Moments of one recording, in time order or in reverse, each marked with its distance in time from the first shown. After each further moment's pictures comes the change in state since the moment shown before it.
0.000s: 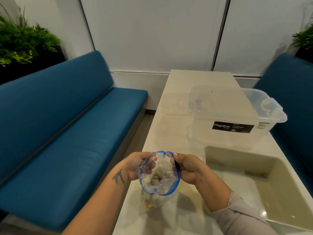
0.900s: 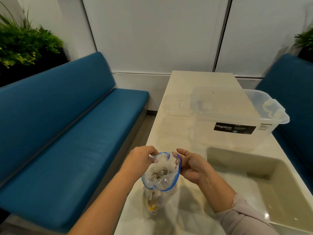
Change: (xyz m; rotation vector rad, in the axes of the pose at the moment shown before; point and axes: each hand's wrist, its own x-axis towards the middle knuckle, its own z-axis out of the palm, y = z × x) left_hand -0.015 -0.002 0.011 1.275 0.492 0.673; right_hand 0.004 -0.003 -0.002 0.156 0.028 -0.071
